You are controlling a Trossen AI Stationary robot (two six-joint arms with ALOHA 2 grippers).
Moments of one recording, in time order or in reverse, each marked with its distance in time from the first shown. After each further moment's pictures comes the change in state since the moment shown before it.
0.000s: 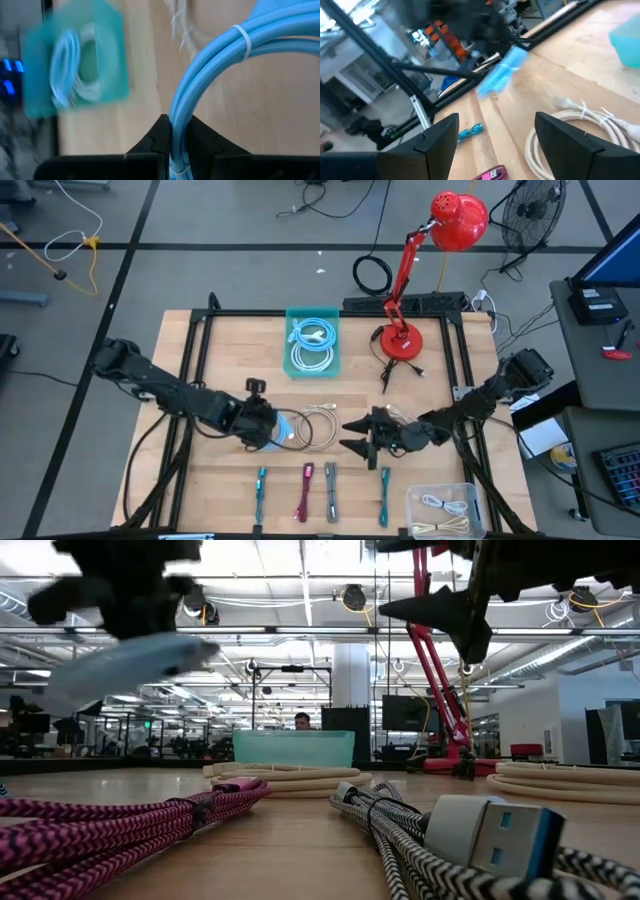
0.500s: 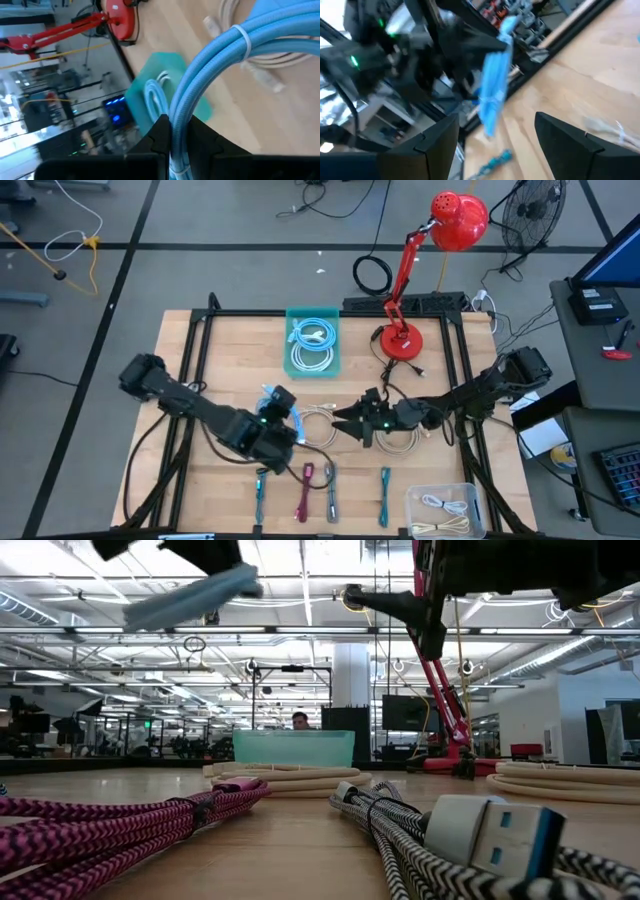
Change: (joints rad) left arm -0.070 0.315 0.543 -0.359 -0.303 0.373; right arm -0.179 0.000 0.000 0.148 -0.248 0.132
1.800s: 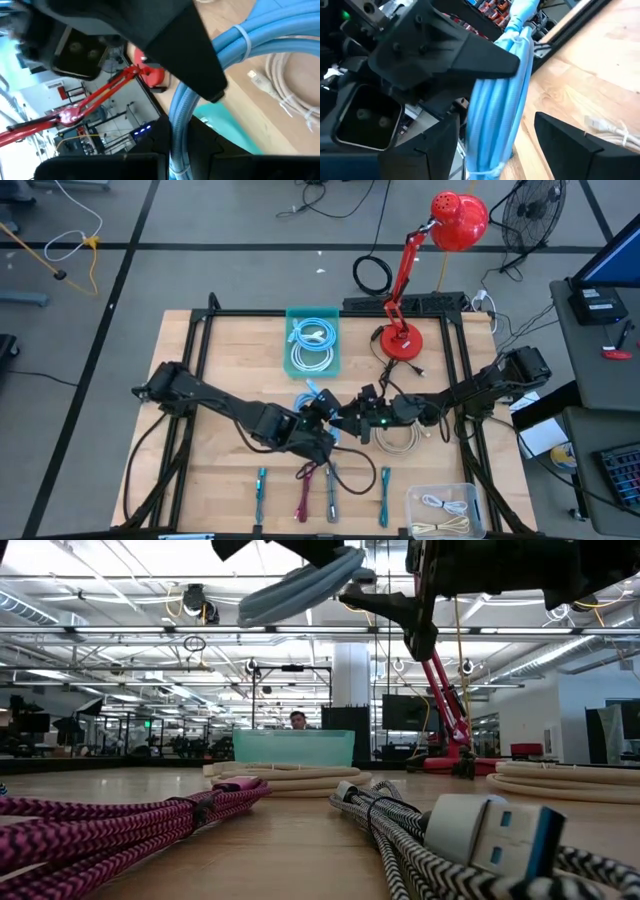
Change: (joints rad) left arm 0.103 0.188 0.244 0.328 0.028 0.507; right arm -0.042 0.000 0.027 -0.050 -0.067 0.019
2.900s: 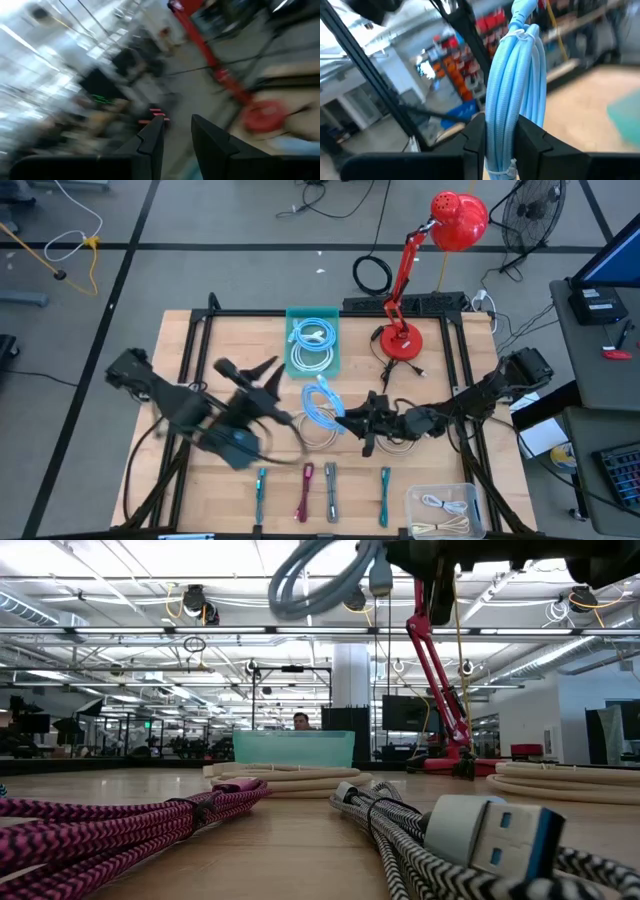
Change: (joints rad) left arm -0.178 -0.326 0.001 0.003 -0.664 -0.920; right arm 0.140 -0.001 0.001 0.114 0.326 -0.387
